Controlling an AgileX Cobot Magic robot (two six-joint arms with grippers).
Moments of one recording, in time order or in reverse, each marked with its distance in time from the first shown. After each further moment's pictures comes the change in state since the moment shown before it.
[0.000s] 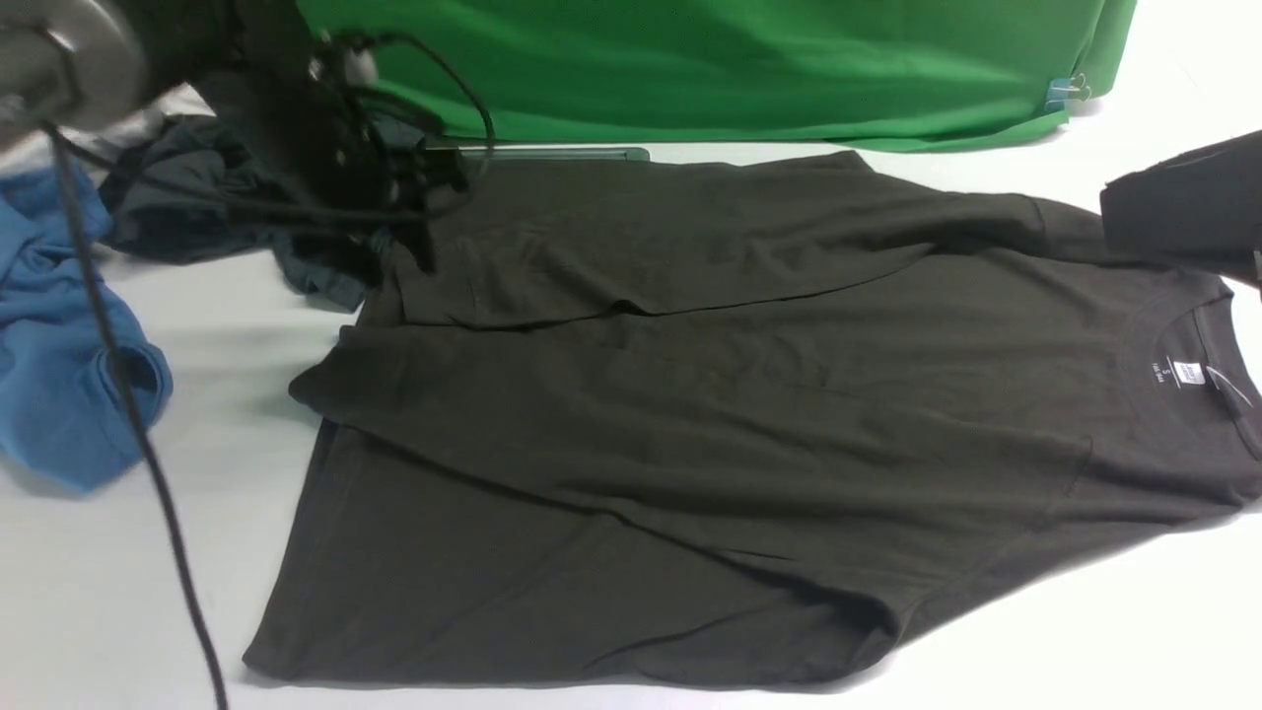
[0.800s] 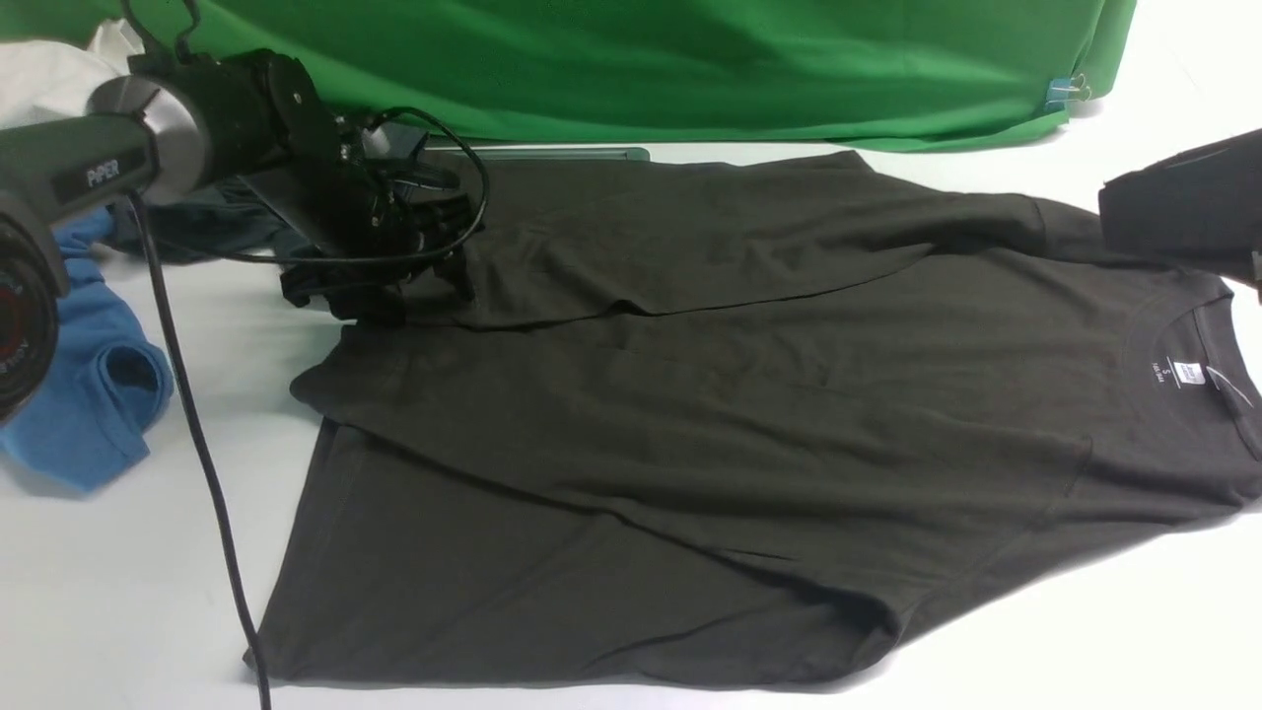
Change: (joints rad) right arm 0.001 0.000 0.000 -0.001 0.000 0.001; left arm 0.049 0.152 0.001 -0.153 -0.203 0.038
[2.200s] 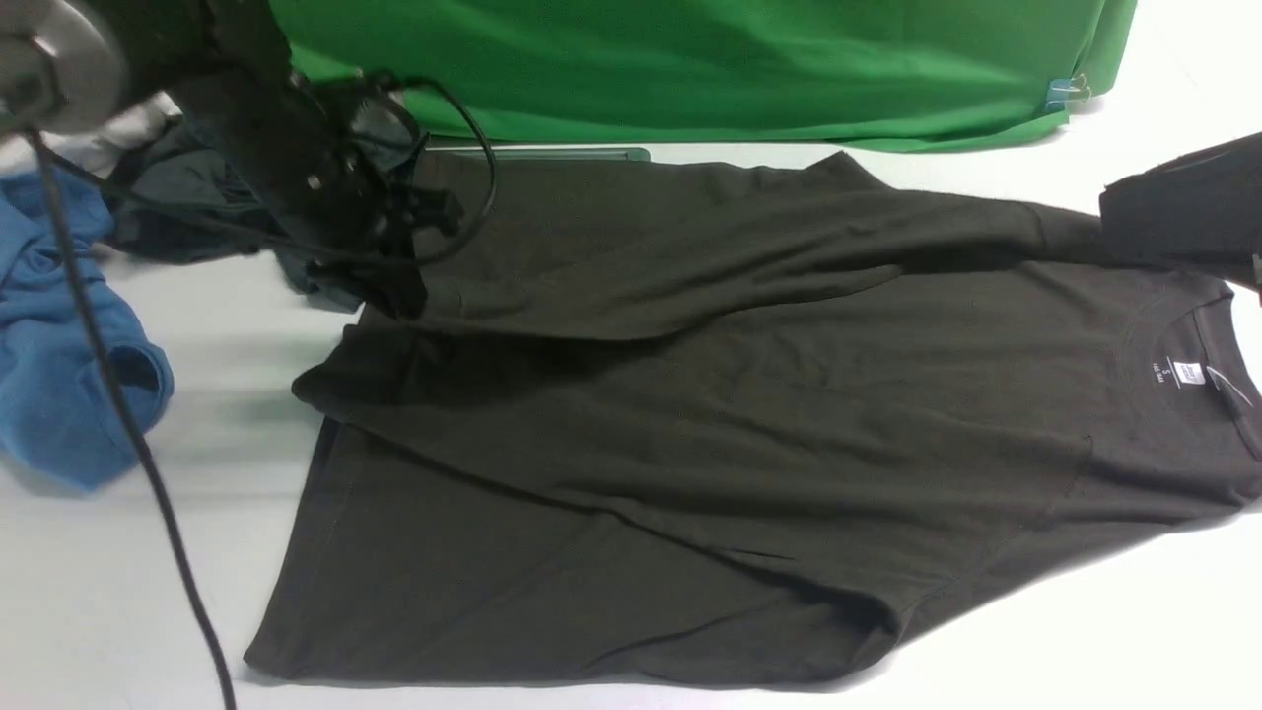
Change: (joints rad) right arm 0.000 0.000 0.000 0.000 0.006 -0.001; left arm -0.010 -0.221 0.001 0.027 0.360 0.322
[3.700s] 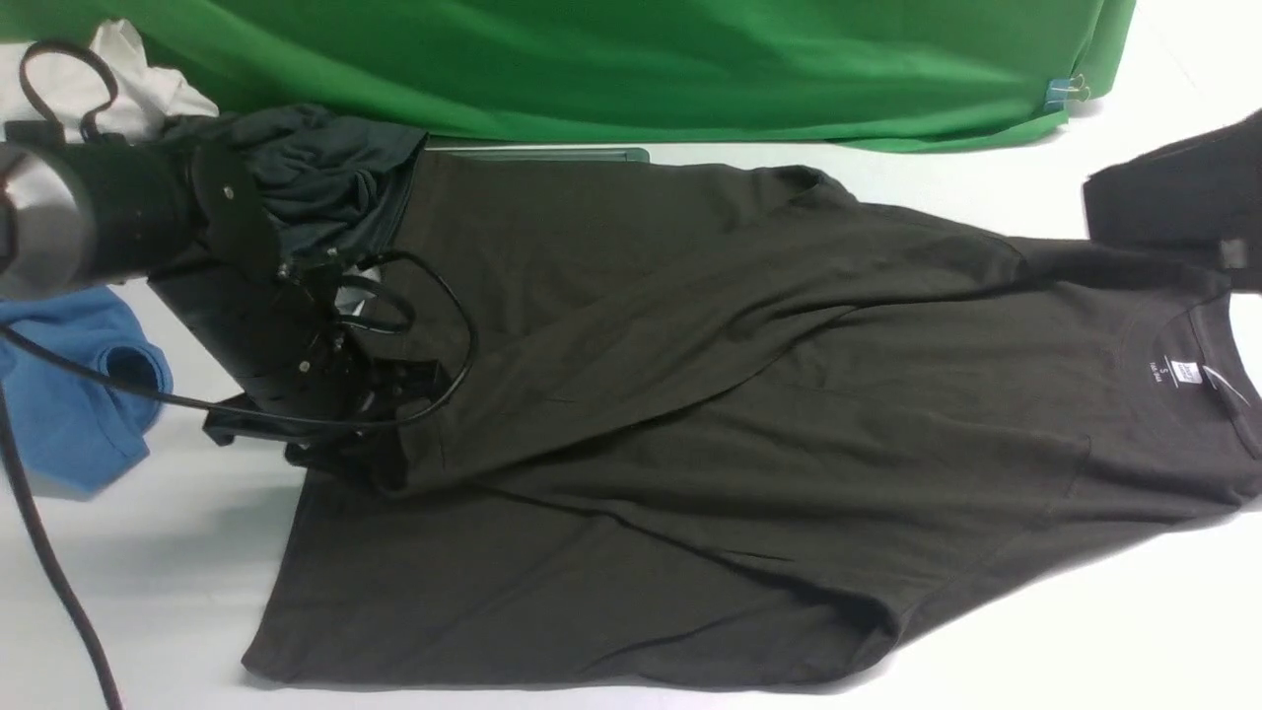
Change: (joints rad) right arm 0.000 0.033 0.000 -0.001 -0.027 -0.005; left arm -0.008 -0.119 0.518 0.003 -0.251 -0.103
